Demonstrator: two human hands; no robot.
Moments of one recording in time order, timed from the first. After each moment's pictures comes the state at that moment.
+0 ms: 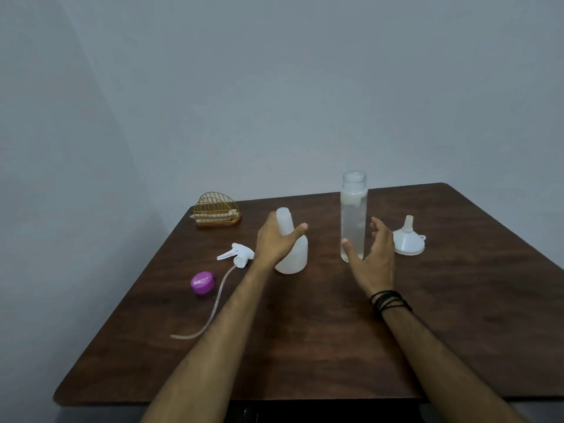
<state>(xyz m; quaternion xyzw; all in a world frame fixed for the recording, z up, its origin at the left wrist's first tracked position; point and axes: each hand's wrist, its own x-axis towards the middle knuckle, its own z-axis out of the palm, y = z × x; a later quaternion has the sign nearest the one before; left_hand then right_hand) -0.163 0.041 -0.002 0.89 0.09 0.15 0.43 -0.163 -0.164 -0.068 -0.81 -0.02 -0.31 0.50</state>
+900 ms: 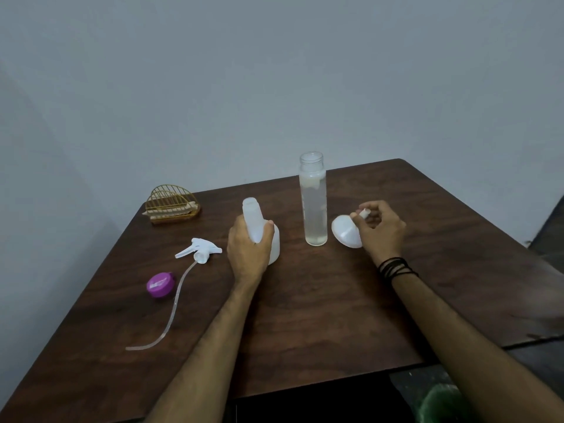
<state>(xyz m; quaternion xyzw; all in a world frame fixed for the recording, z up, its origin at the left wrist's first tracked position) -0.168 0.010 -0.058 0.84 0.10 0.34 0.40 -0.147 -0.243 -0.056 -0.78 0.05 -0.31 0.55</state>
